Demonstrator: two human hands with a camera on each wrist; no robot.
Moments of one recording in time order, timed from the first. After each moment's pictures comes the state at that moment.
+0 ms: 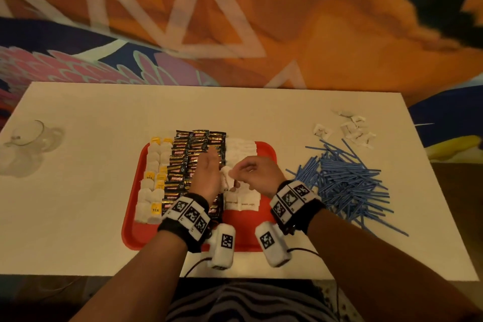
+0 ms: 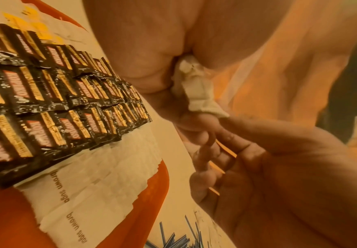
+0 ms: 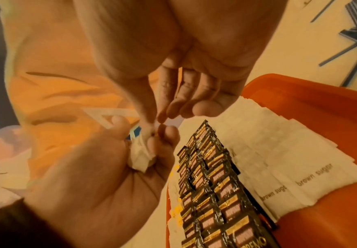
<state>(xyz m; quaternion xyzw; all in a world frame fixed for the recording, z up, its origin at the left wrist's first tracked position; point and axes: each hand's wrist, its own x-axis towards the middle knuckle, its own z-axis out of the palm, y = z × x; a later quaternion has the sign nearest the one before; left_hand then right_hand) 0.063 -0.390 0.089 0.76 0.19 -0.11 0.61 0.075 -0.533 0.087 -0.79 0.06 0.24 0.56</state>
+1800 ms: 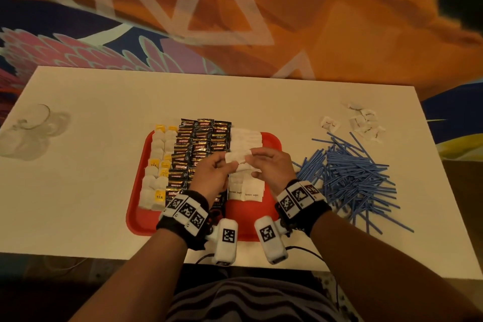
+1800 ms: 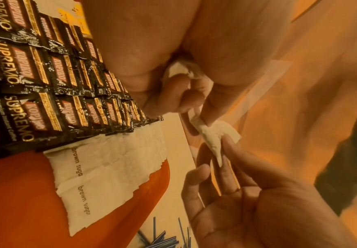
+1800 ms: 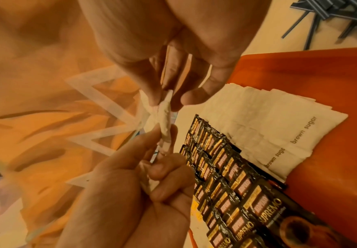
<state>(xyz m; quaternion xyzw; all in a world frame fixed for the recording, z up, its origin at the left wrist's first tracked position) 0.050 -0.385 0.071 0.68 0.20 -0.15 0.69 0.066 -0.534 0.078 -0.65 0.22 0.16 0.71</state>
